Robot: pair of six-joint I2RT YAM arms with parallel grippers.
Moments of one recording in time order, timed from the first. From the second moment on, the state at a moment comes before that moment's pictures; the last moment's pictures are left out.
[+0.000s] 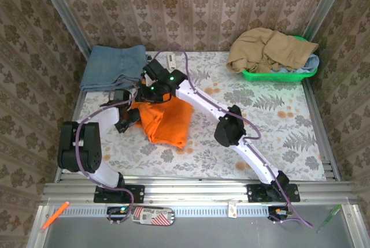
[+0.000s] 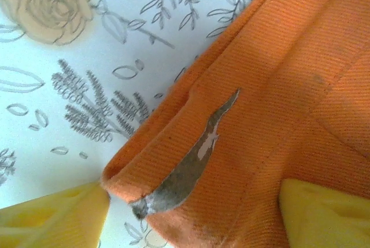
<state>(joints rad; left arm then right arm) -0.12 1.55 0.80 -0.48 -0.01 -0.63 0.81 2.62 2.68 -0.90 -0.44 0.77</state>
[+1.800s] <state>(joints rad) -0.02 1.56 0.81 -0.38 0.14 -0.55 0.54 2.20 1.60 -0.48 -0.56 0.68</state>
